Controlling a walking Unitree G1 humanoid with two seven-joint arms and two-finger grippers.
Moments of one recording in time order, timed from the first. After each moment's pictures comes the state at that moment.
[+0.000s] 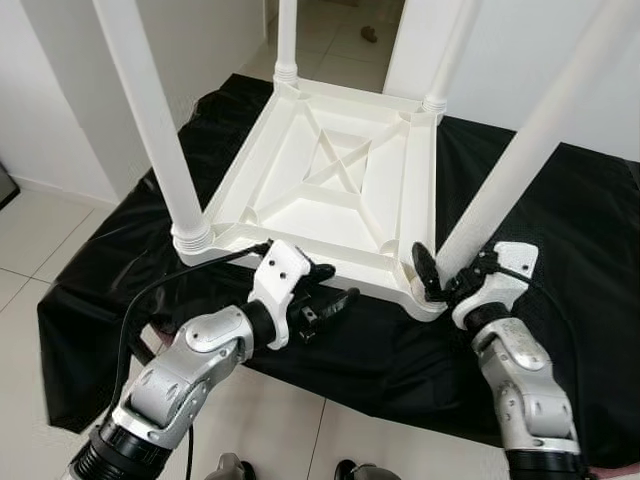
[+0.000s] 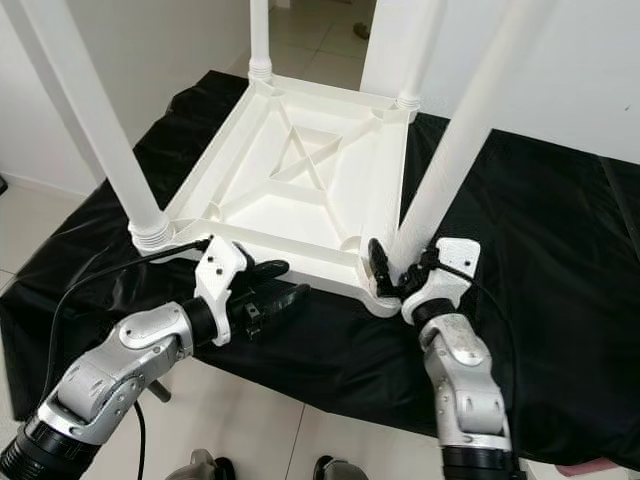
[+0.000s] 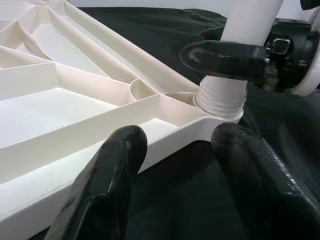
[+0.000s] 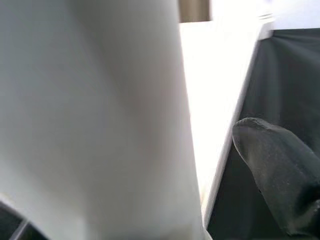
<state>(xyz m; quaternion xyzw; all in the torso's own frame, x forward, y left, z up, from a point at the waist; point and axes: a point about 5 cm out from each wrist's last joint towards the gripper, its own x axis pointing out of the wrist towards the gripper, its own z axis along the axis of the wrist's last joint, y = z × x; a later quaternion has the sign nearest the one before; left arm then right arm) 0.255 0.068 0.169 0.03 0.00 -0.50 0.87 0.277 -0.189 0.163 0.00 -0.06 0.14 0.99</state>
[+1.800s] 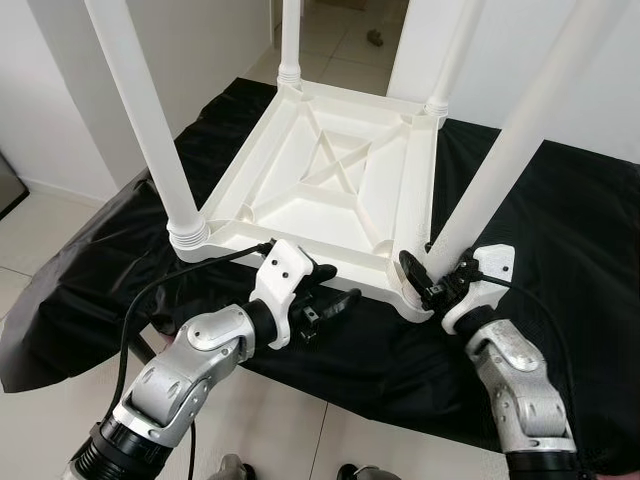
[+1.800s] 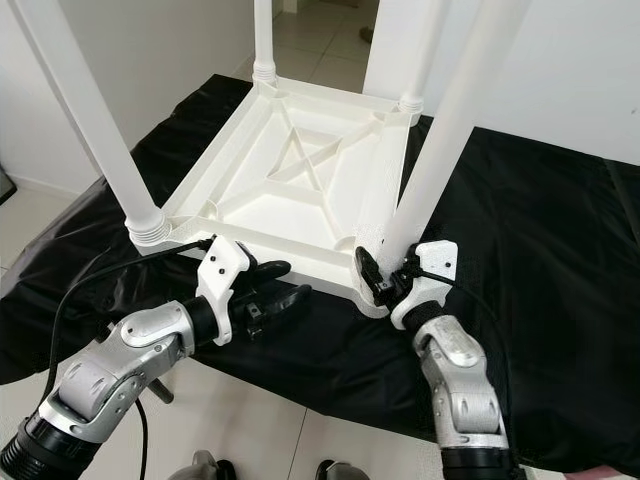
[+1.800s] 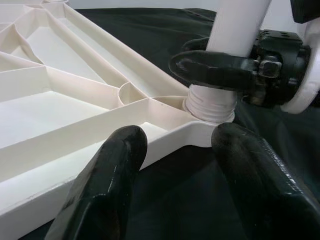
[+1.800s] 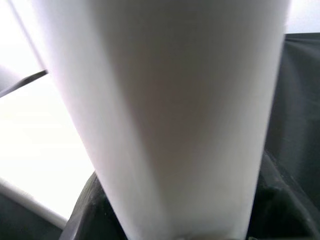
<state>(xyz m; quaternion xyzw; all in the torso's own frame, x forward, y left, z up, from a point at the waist) 0.255 0.065 0.169 0.03 0.00 -0.51 0.86 0.276 -0.164 0.153 0.01 -0.07 0.06 1.00</state>
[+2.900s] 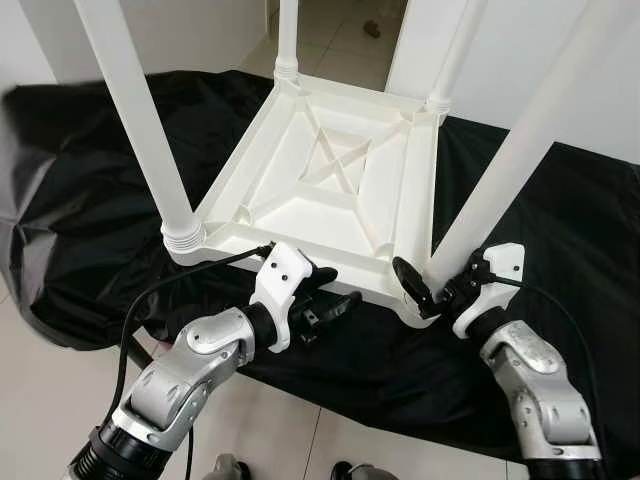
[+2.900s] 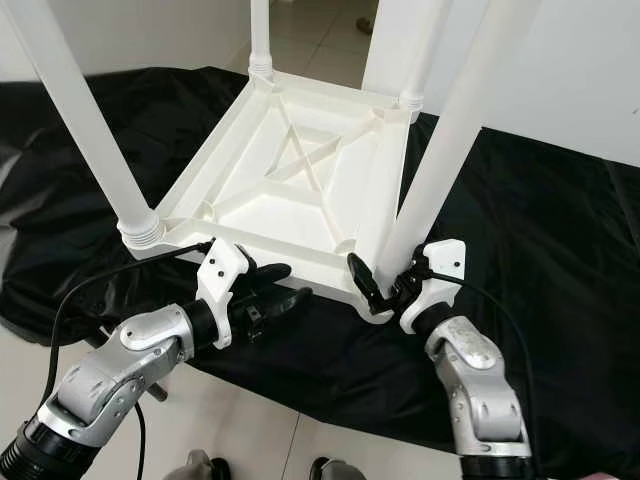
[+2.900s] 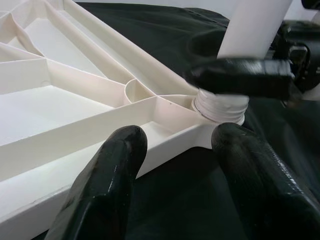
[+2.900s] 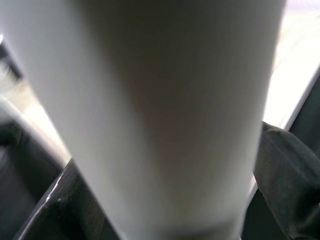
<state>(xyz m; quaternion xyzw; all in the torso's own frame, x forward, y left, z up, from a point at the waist) 0.252 0.066 0.168 0.02 0.01 -0.51 0.86 0.268 -0.185 0.160 -0.04 -0.04 0.25 0.97</state>
